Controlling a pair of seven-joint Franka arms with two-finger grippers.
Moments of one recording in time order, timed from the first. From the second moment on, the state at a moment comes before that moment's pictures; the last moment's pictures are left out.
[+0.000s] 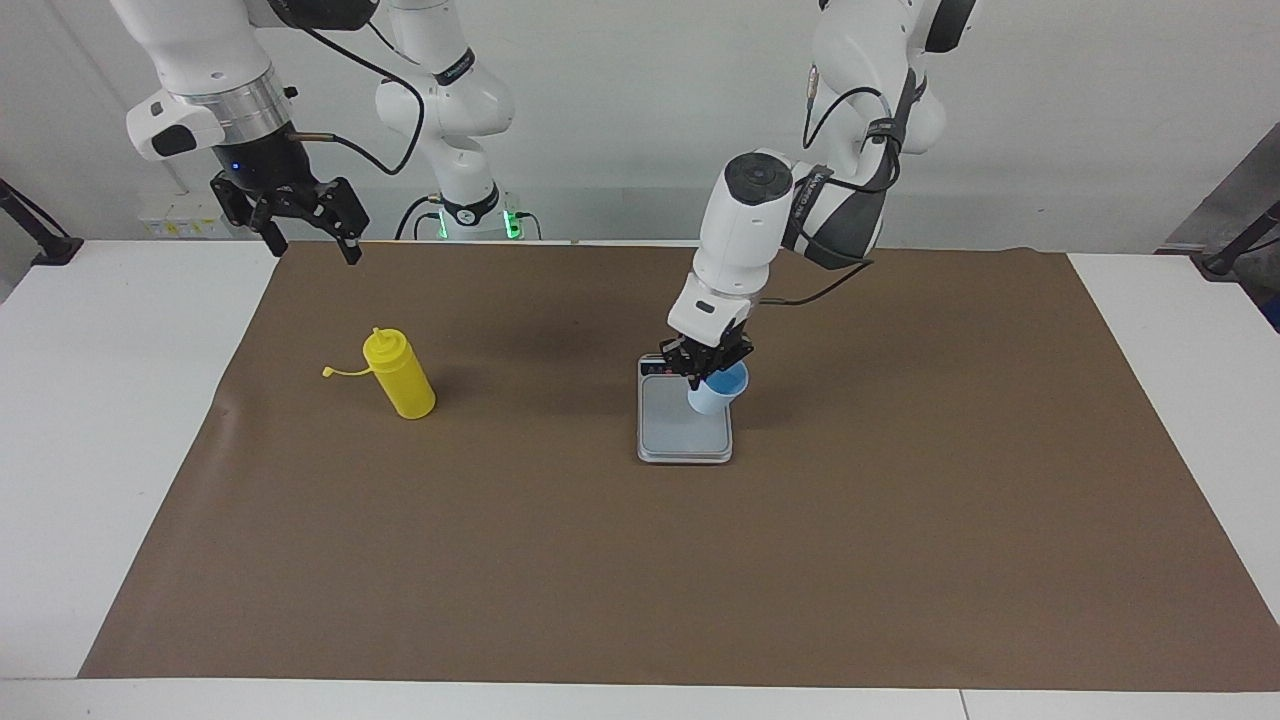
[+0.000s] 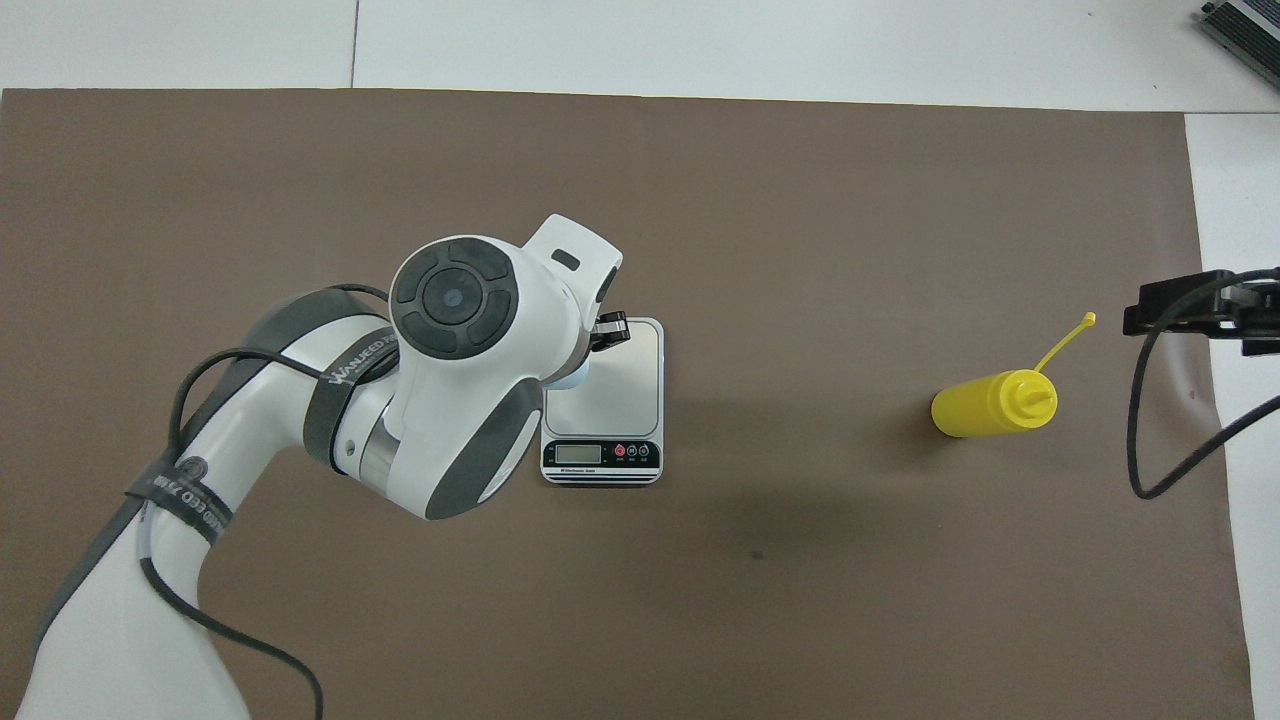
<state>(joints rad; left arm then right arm) -0.59 0.34 -0.06 -1.64 -0.02 2.09 -0.80 -0.02 -0.05 -0.02 -1.58 0.02 1.59 0.14</state>
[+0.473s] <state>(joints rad) -0.60 0.40 -0.06 -1.57 -0.01 2.04 -0.82 -0.02 -0.04 -0.02 -1.57 0.02 1.59 0.14</state>
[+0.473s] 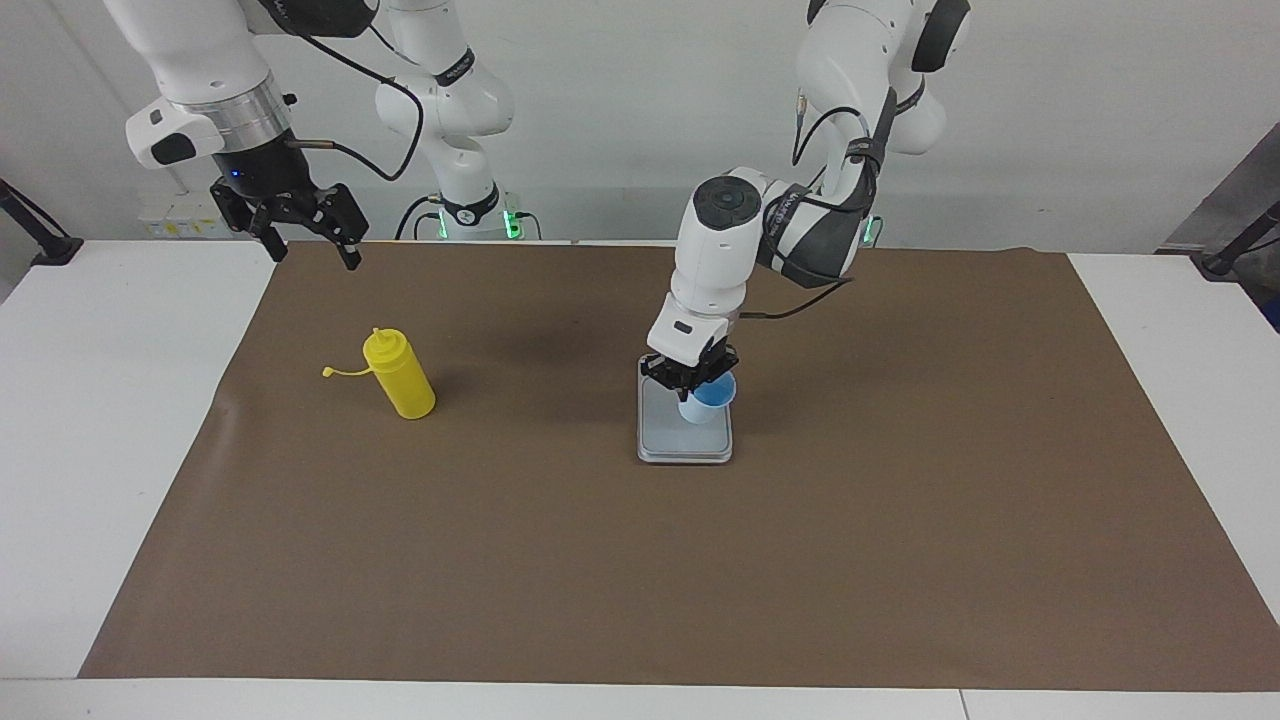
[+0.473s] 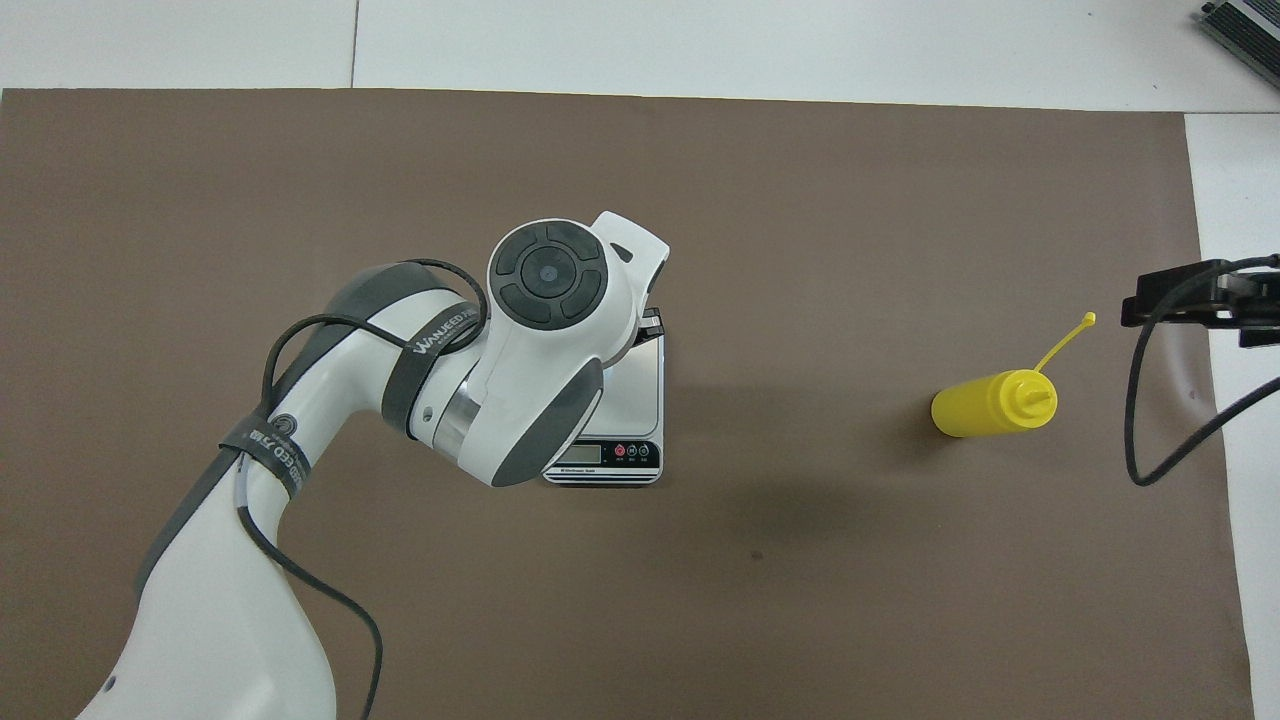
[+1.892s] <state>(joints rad) -0.65 0.44 -0.06 -1.57 0.06 2.04 -0.85 -0.02 -0.03 -0.02 -1.57 0.02 1.59 0.13</state>
